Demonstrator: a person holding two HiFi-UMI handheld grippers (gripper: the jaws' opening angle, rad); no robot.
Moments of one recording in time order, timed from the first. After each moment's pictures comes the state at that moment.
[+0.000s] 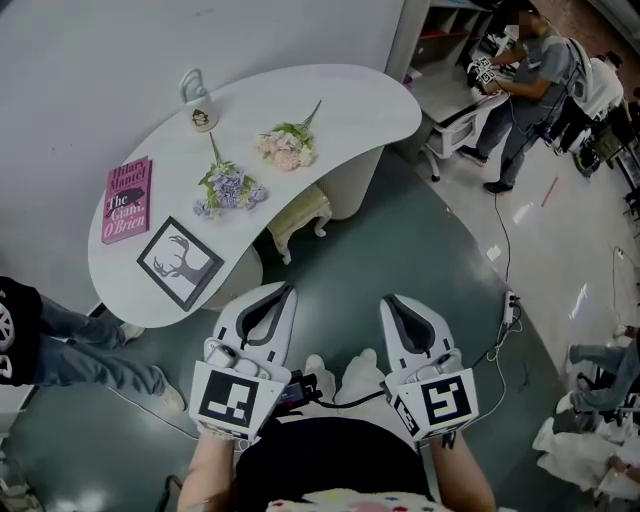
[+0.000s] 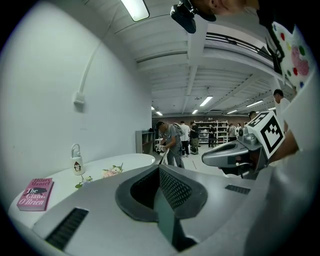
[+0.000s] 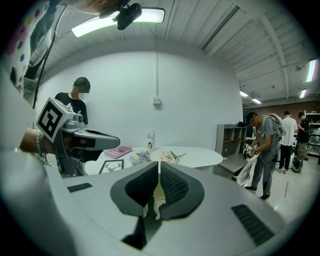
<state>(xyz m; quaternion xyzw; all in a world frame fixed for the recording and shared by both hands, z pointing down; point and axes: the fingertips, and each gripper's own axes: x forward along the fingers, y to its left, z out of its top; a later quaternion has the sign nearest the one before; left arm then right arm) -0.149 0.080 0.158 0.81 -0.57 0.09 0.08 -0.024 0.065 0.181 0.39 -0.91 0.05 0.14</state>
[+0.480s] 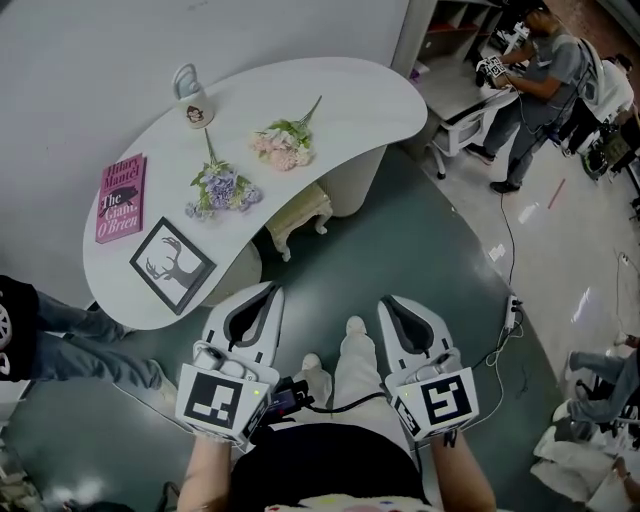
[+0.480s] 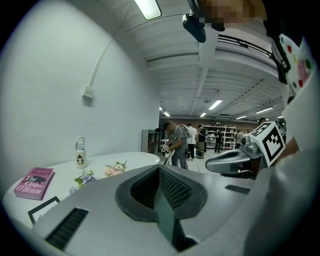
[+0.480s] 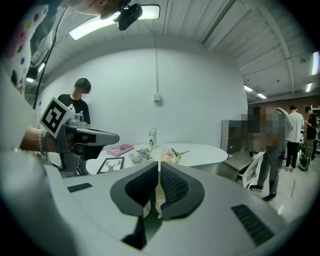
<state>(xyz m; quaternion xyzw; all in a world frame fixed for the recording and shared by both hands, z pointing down) -0.156 0.057 0.170 0.79 -0.59 0.07 0.11 -0.017 0.037 0.200 0.36 -0.92 0.07 0.14</state>
